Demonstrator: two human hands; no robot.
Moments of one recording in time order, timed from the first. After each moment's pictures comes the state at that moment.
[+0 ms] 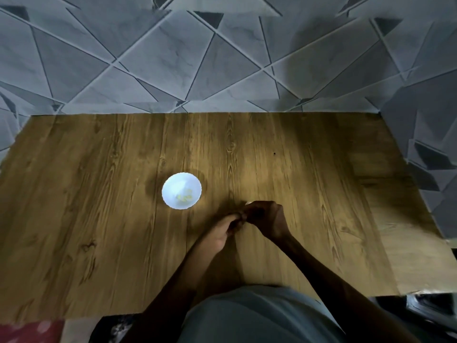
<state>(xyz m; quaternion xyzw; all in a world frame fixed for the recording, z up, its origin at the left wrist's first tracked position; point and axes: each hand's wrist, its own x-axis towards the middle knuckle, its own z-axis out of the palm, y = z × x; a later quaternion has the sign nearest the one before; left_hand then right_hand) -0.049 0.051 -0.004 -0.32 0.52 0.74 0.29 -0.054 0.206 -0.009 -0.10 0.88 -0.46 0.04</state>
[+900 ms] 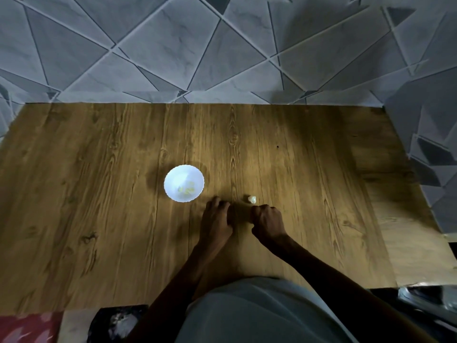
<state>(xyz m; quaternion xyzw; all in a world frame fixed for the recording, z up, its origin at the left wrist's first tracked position) -0.033 0.021 -0.044 0.01 0.97 0.23 0.12 -0.037 0.185 -0.015 -0.09 0.98 -0.07 0.17</state>
